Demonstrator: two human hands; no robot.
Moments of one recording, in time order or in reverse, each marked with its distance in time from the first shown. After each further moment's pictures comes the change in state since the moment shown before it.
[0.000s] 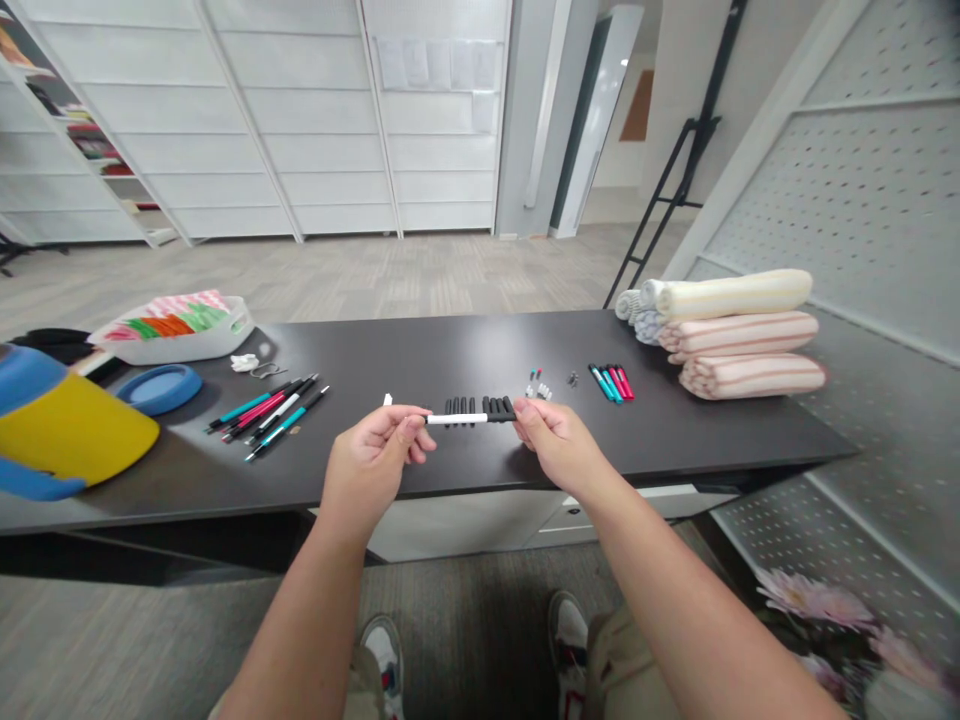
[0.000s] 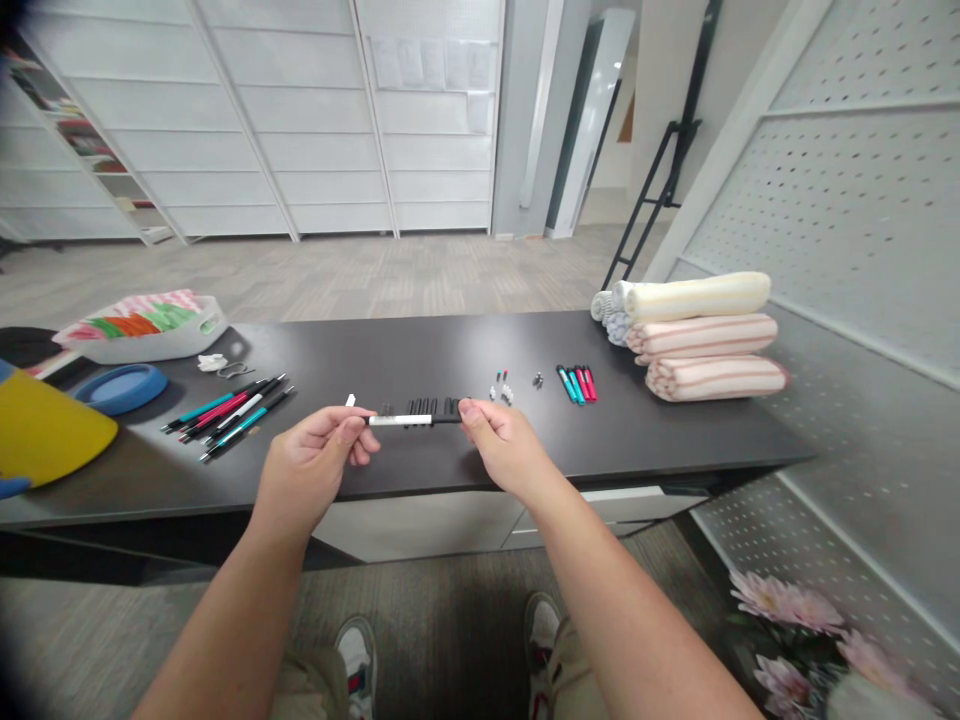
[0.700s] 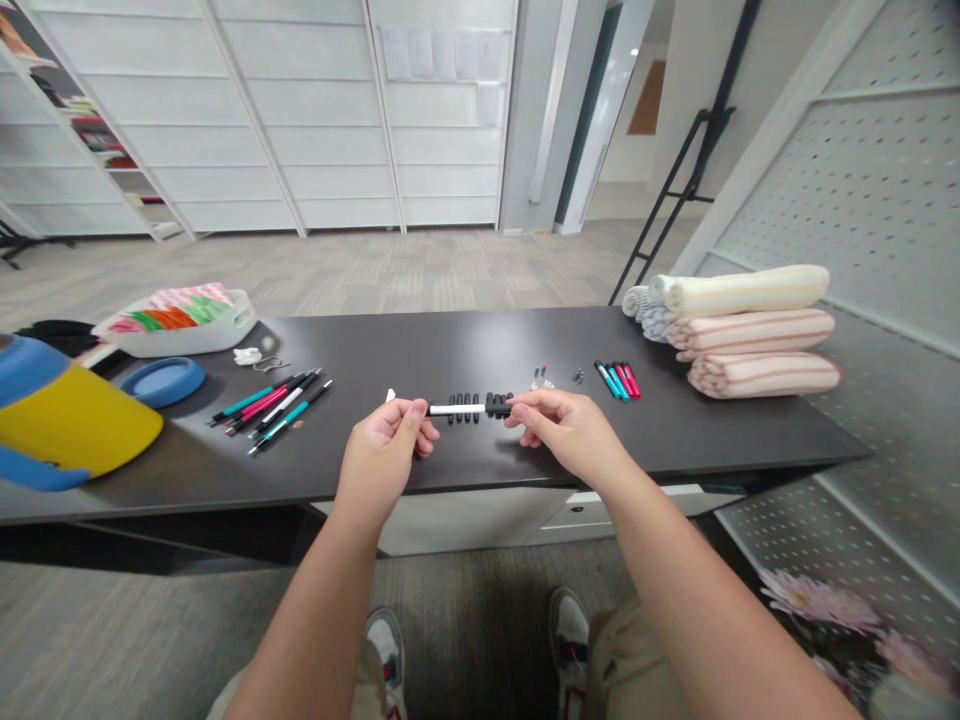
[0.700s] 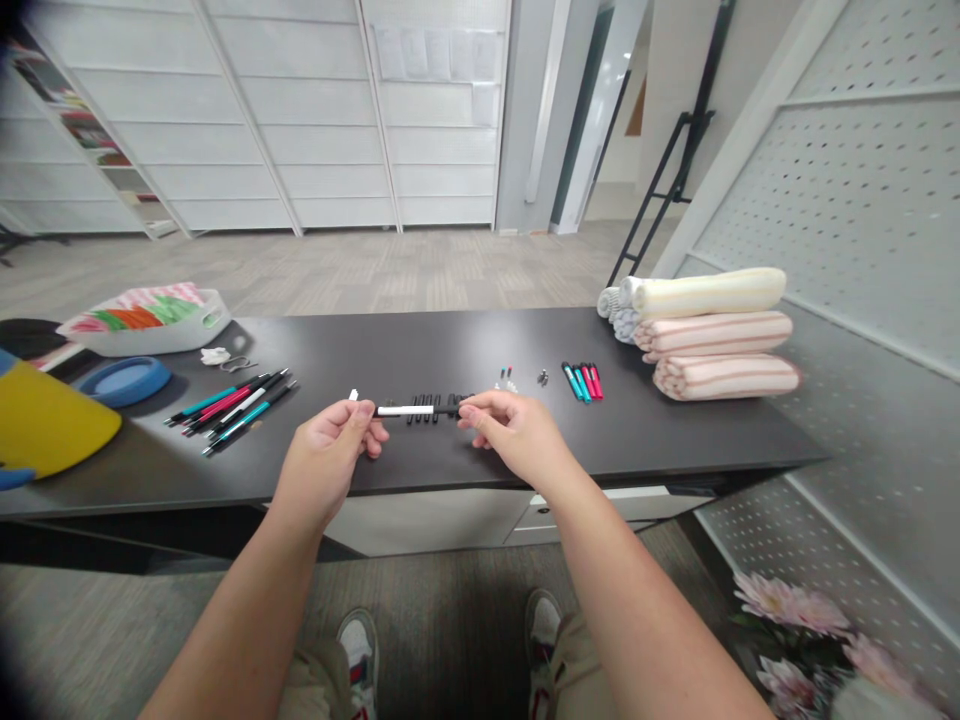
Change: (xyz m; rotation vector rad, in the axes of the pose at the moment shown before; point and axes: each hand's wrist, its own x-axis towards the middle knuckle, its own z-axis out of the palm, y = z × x) left_hand 0.008 -0.016 0.010 -0.047 0.014 -0.117; right_hand 0.004 -0.001 -0.015 0.026 0.003 0.185
